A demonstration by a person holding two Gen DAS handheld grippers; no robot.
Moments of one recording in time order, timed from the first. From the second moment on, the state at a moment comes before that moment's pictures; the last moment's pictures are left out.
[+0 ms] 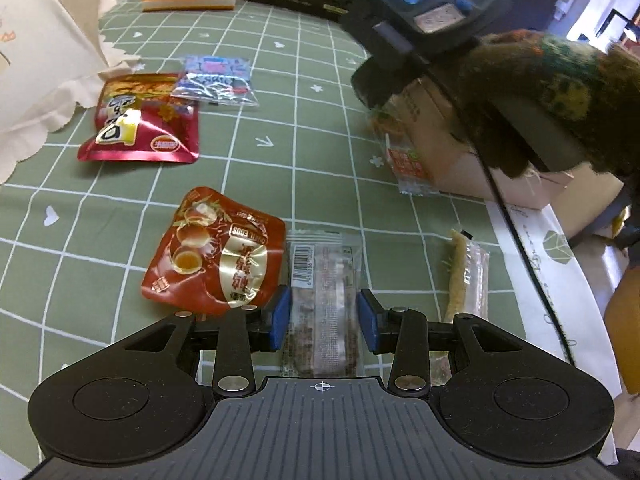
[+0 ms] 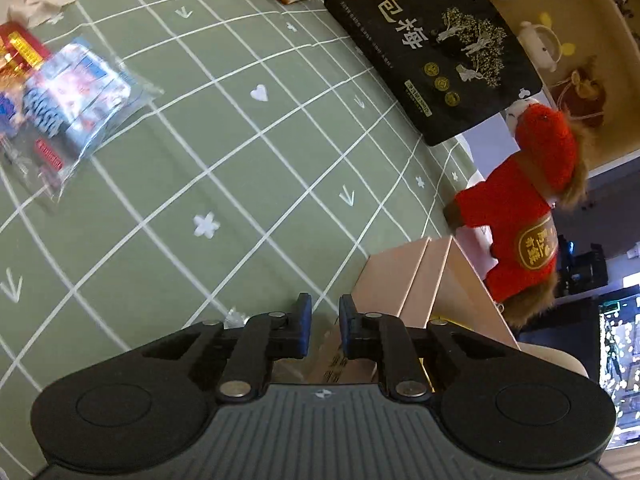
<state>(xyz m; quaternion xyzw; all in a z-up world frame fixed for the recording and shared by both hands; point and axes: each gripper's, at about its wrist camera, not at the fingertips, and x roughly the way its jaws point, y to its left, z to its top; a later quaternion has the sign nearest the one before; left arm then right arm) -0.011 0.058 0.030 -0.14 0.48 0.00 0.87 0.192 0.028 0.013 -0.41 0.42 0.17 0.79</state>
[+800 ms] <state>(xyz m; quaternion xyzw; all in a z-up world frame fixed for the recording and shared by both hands) -0.010 0.037 0.034 -0.11 0.50 0.04 0.86 0.065 -0.079 0.025 -0.15 0.48 0.32 0.80</state>
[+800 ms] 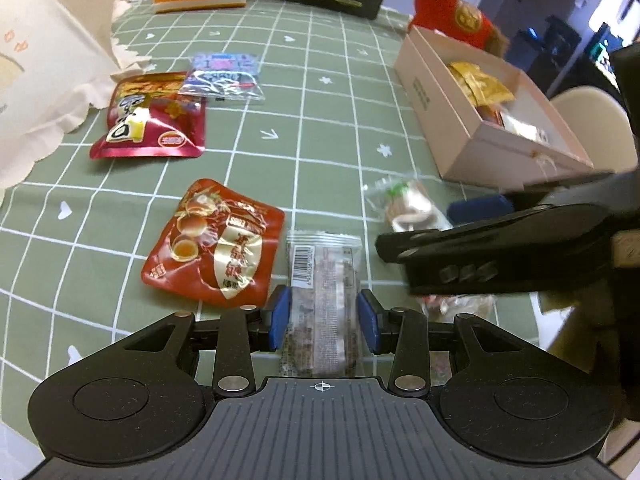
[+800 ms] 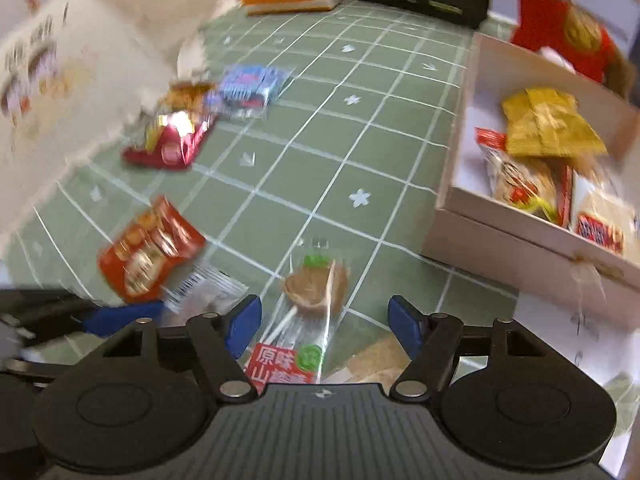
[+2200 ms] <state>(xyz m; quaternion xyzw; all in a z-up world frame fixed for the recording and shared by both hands) -0.044 -0.001 0.036 -0.13 0.49 0.07 0.86 0.030 -0.182 0.017 -0.05 0.47 0.28 0.84</state>
